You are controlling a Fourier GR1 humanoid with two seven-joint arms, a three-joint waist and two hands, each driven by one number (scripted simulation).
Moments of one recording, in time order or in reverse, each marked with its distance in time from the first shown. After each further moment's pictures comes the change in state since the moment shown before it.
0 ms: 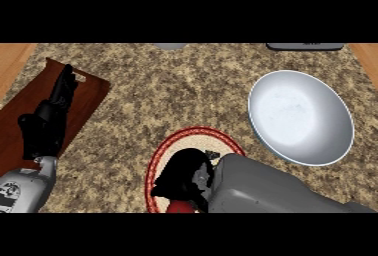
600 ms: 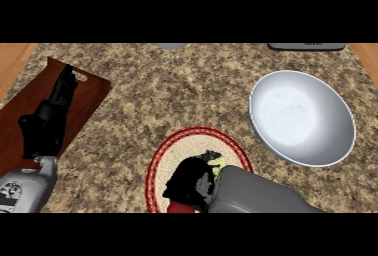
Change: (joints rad) left arm 0.005 -0.041 0.048 0.011 -0.041 -0.053 -0.016; right arm 0.106 0.024 0.062 0.076 0.245 -0.016 -0.097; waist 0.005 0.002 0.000
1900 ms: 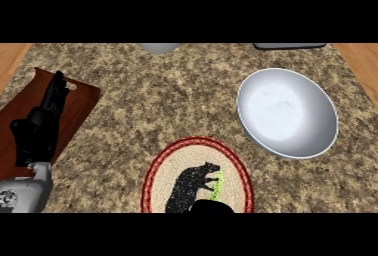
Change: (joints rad) left arm 0.053 -0.055 0.089 -0.020 -0.062 -0.045 0.016; right arm 0.363 -0.136 0.090 -0.200 0.359 -0.384 -0.362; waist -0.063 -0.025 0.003
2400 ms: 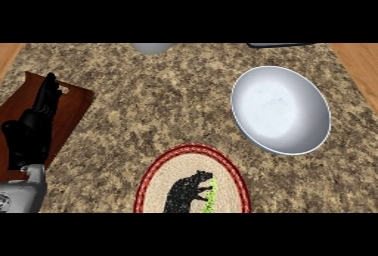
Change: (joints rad) left arm 0.020 0.010 0.022 -0.013 -0.002 0.007 0.007; right arm 0.456 -0.326 0.096 -0.451 0.039 -0.337 0.016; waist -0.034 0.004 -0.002
